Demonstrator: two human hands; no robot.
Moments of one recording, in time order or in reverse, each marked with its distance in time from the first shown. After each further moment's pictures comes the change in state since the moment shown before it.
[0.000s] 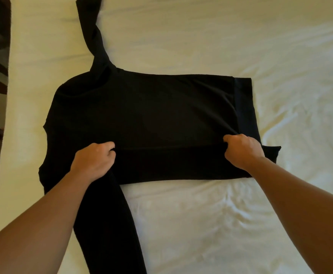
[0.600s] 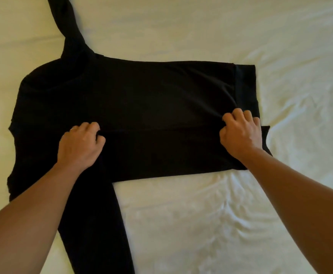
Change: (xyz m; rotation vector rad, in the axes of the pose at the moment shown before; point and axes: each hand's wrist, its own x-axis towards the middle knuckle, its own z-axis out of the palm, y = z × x) left_hand 0.071 0.008 0.024 0.166 0.246 0.057; right_hand 0.059 0.018 0.031 -0.053 0.327 0.066
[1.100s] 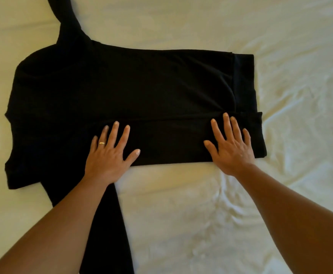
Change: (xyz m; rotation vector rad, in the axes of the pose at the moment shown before) left_hand -0.053 0.051 0.057 0.070 -0.252 0.128; right_hand -0.063 0.004 0.039 0.042 -0.292 -0.041
